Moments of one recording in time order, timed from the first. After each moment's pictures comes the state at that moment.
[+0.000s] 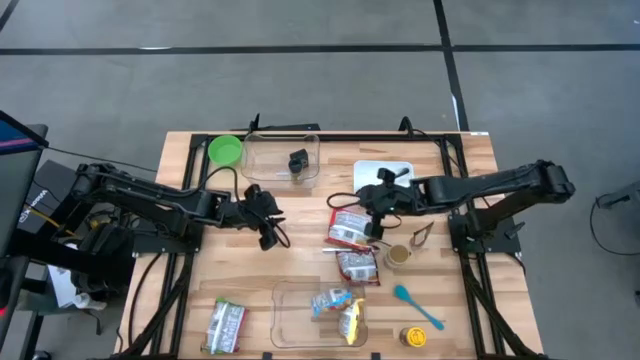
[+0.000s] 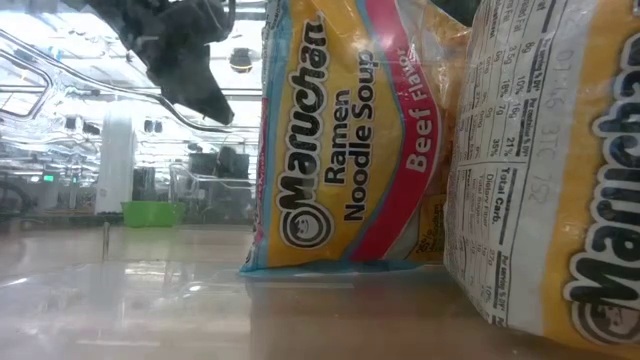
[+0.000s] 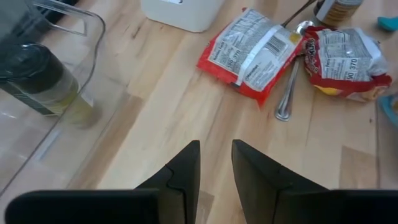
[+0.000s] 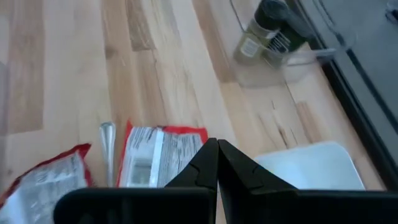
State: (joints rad) left arm -0.15 1.17 0.74 -0.35 -0.40 -0.36; right arm 0.09 1.34 1.06 -0.57 0.37 0.14
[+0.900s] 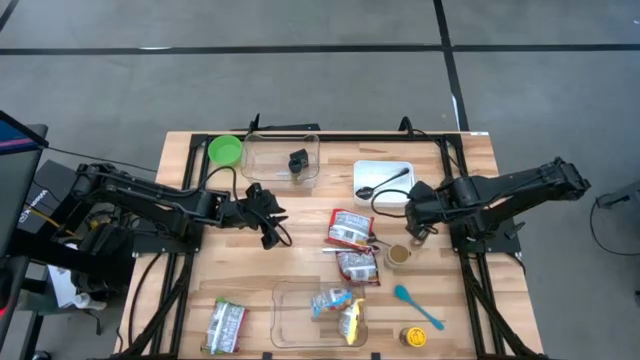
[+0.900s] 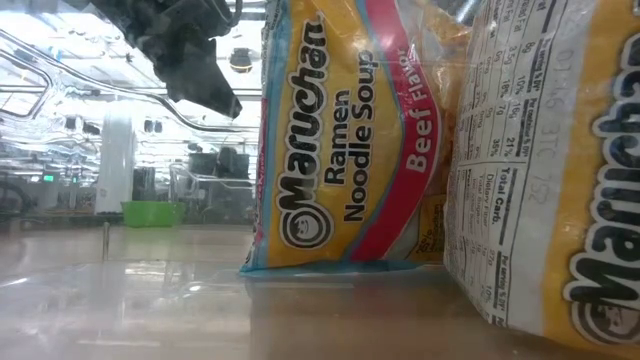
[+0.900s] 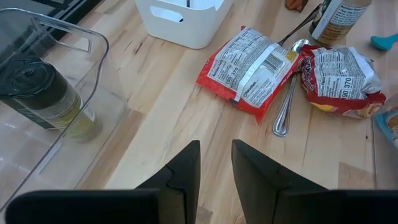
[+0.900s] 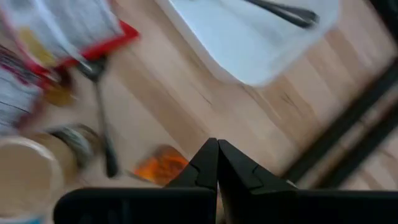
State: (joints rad) left arm -0.15 1.17 0.74 -0.30 -0.42 -0.35; right arm 0.21 1.17 1.06 -1.40 0.37 0.89
